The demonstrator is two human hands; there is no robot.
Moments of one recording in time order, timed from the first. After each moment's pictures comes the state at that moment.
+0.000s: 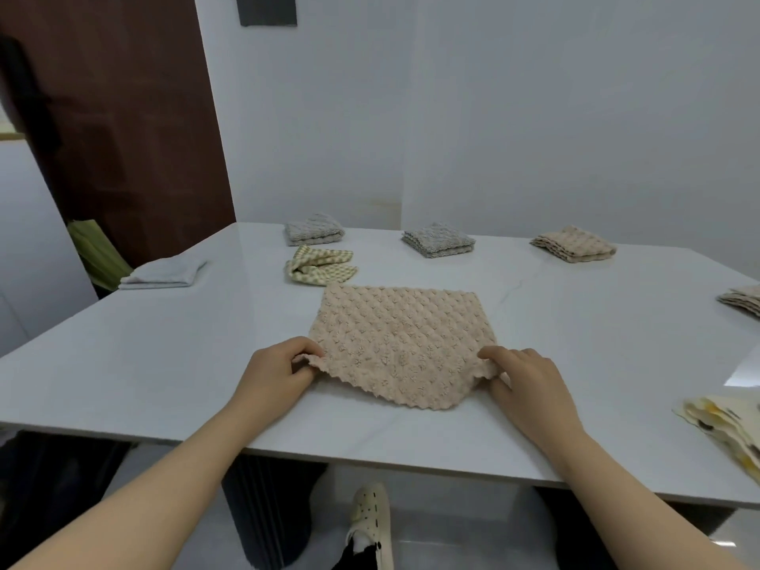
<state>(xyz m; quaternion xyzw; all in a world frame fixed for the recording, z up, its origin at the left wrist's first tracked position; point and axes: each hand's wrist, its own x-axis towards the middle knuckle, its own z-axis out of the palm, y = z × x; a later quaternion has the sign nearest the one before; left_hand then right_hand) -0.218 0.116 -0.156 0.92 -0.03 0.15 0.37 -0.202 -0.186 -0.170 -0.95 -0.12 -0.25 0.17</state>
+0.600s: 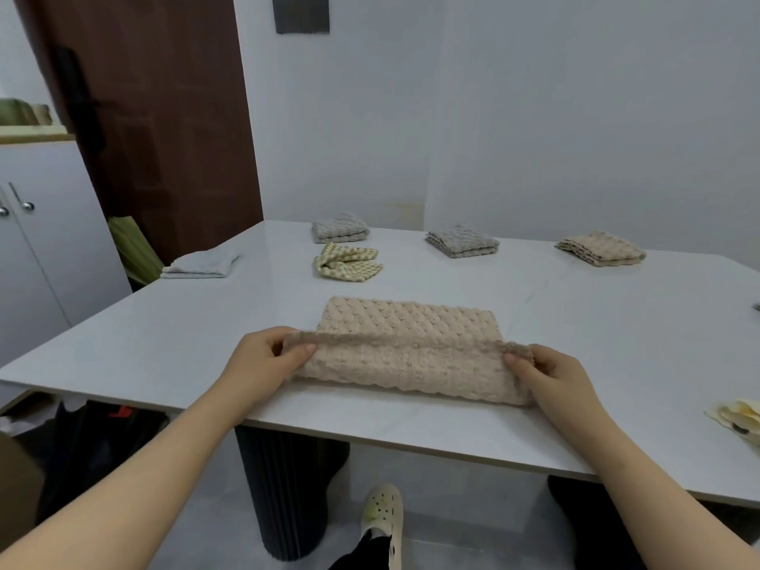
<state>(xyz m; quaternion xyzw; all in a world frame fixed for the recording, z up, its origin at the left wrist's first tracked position) -0.252 0.150 -0.145 0.85 0.01 0.16 0.51 -0.227 -0.175 -0.155 -0.84 -0.06 -0.10 0.53</state>
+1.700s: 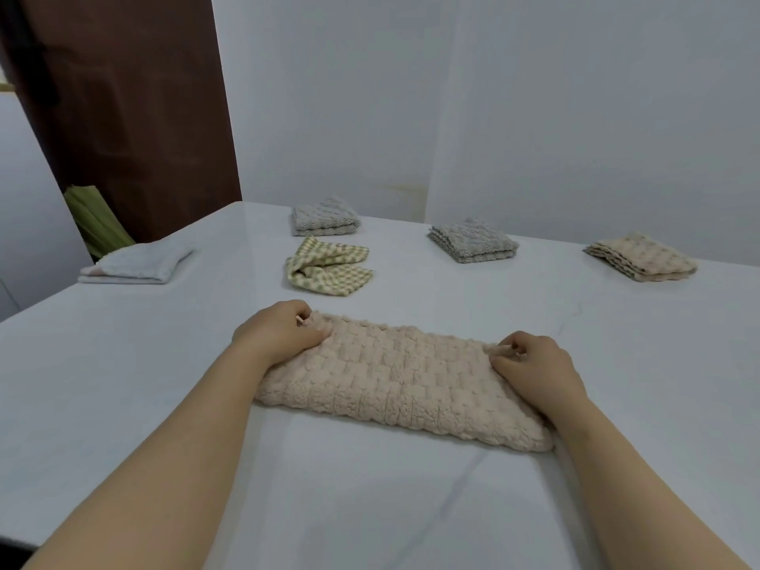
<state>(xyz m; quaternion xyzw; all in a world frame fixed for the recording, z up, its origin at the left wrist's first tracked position) -0.076 0.146 -0.144 0.95 0.11 0.00 0.28 -0.072 -0.154 -0.155 -0.95 0.03 -0.05 0.30</state>
